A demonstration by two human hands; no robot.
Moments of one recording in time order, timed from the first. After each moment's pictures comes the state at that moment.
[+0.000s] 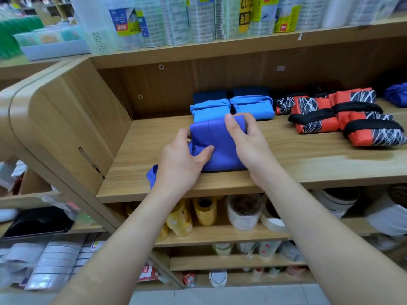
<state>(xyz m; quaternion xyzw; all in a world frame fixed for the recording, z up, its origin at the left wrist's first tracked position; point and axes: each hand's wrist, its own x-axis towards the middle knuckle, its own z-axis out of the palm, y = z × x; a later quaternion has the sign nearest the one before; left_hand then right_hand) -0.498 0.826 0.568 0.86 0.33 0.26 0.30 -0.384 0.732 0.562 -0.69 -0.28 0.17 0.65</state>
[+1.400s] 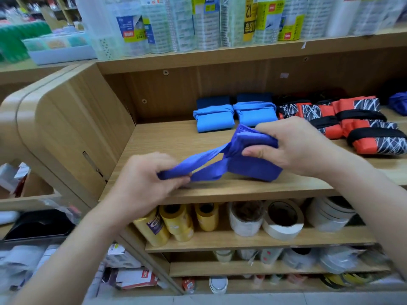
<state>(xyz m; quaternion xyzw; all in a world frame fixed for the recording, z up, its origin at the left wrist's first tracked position) -0.566 0.856 0.584 0.93 0.09 0.27 0.23 -0.343 0.670 0.608 -0.76 -0.60 -0.08 0.25</state>
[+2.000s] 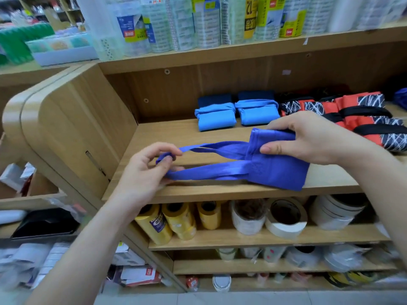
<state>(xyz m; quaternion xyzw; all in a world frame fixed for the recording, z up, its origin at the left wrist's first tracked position) -0.562 0.859 0.574 0.78 0.23 0.26 0.53 -0.323 0.657 0.616 -0.77 -0.55 0.10 0.29</state>
